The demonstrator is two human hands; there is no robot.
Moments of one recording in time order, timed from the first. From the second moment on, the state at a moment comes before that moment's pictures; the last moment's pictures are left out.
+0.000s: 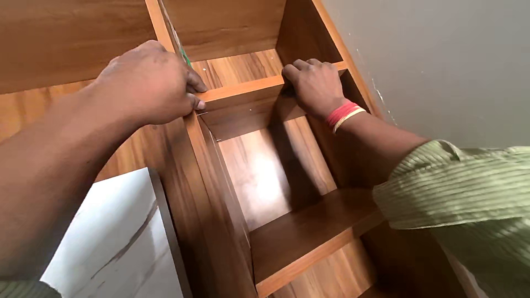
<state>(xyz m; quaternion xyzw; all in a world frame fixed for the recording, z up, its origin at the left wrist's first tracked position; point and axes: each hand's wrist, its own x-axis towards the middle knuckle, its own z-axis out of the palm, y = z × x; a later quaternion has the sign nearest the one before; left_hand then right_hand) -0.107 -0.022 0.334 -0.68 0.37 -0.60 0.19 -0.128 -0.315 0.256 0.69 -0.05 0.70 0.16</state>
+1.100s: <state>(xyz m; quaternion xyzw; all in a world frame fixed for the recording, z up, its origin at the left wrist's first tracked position) -0.118 -0.022 0.361 -0.75 0.38 -0.52 0.16 -0.228 -0.315 0.229 0.74 -0.18 0.64 -0.07</state>
